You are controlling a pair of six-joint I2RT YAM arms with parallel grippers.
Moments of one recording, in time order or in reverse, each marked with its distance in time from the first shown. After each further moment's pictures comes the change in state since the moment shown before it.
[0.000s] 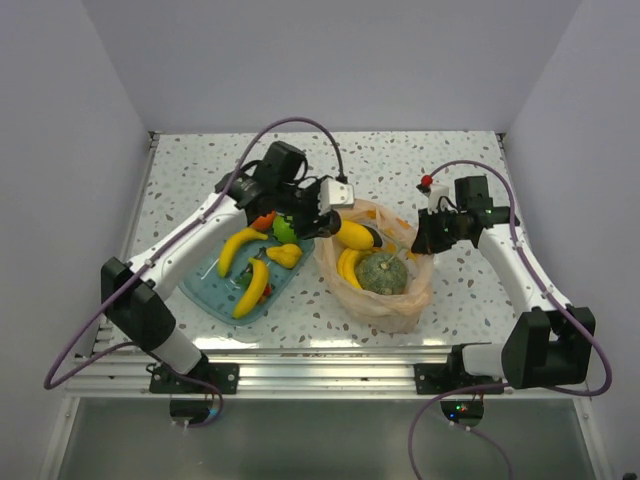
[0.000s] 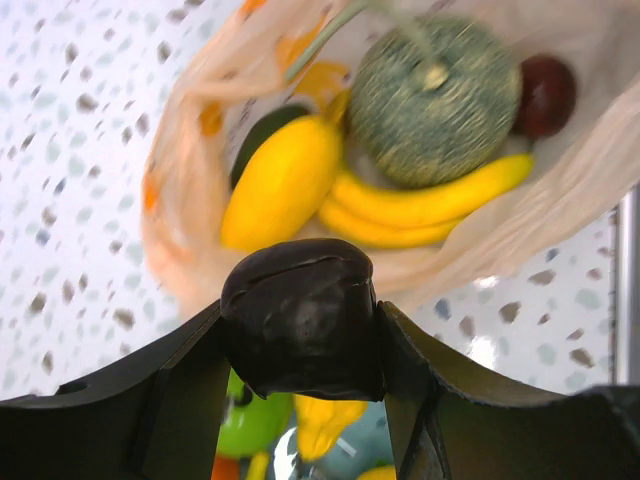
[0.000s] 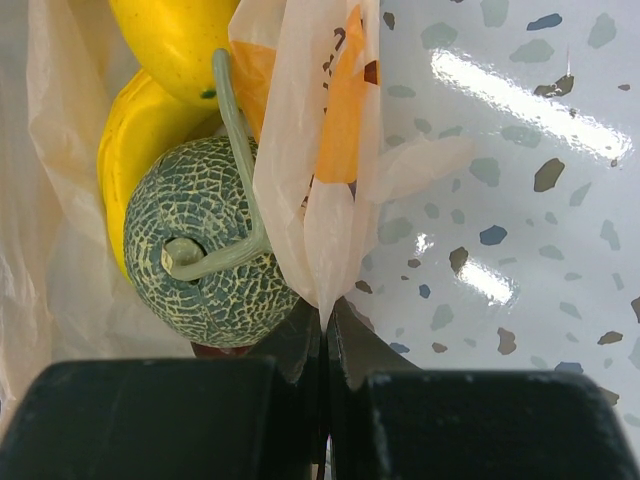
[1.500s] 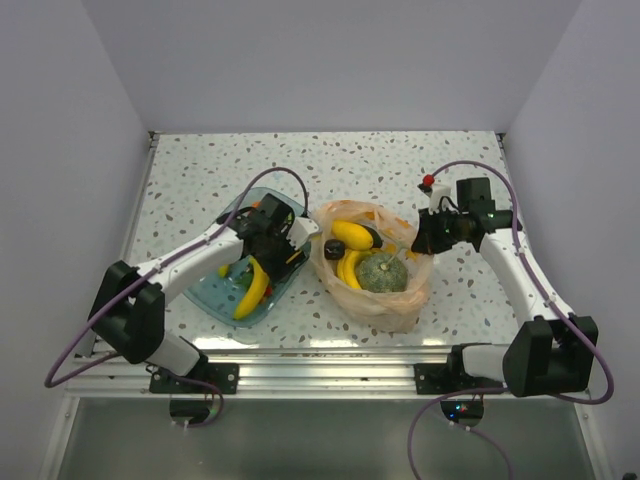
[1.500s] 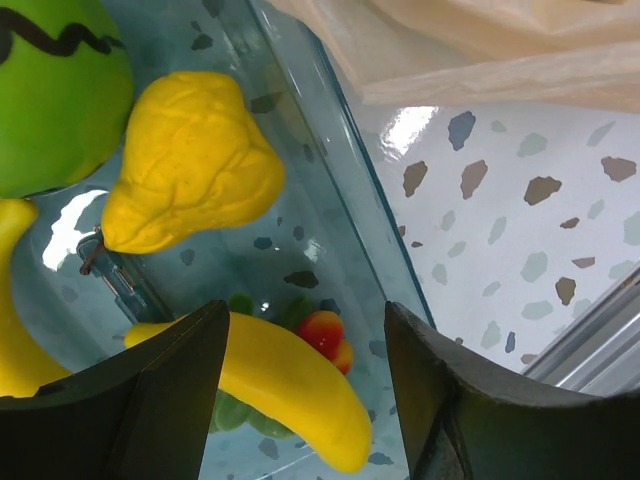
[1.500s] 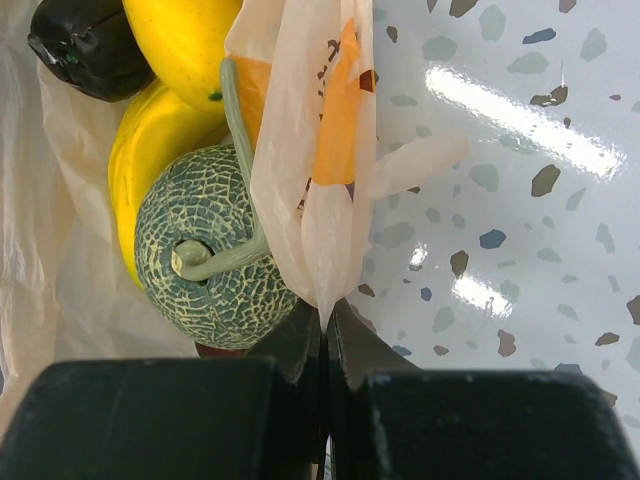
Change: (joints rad) left arm -0.023 -0.078 -0.453 0.036 -0.368 -0.433; right arm 0.000 -0.040 -0.014 0.017 -0.003 0.011
